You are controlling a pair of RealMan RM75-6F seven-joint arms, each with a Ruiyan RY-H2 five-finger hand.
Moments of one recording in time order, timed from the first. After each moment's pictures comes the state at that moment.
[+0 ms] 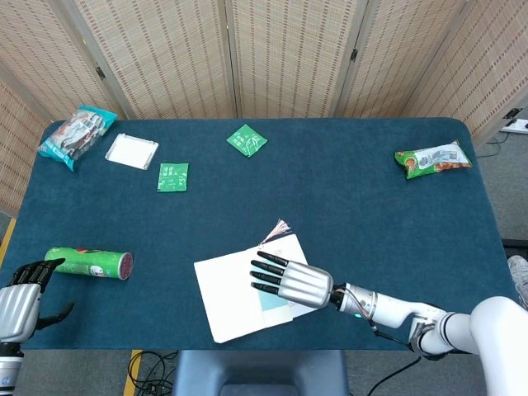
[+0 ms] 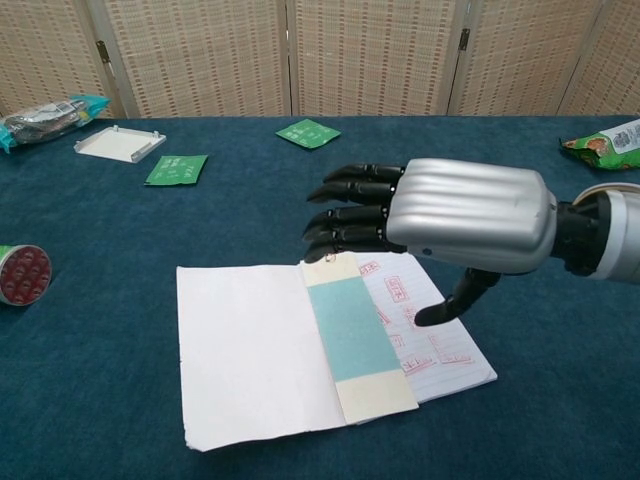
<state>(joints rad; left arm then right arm) -0.08 -1.12 -0.04 -1.67 1.44 1.43 0.11 0.89 -1.53 -0.22 -1.22 -1.90 1.30 -0.07</state>
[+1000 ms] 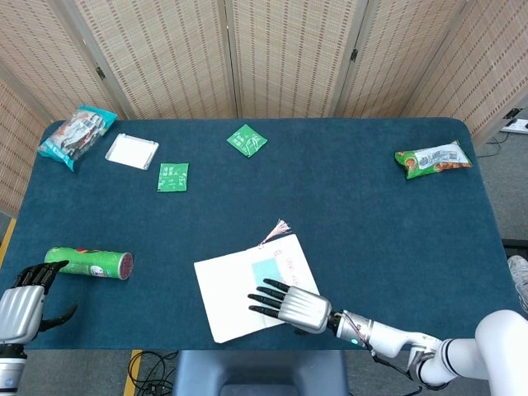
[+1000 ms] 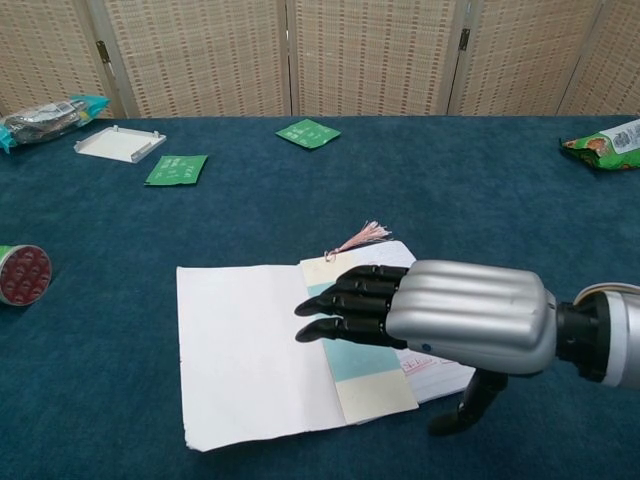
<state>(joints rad) -0.08 -1.13 -0.03 -1.67 1.45 1.43 0.11 0.80 -1.57 -0.23 -1.35 -1.87 1.12 -0.02</state>
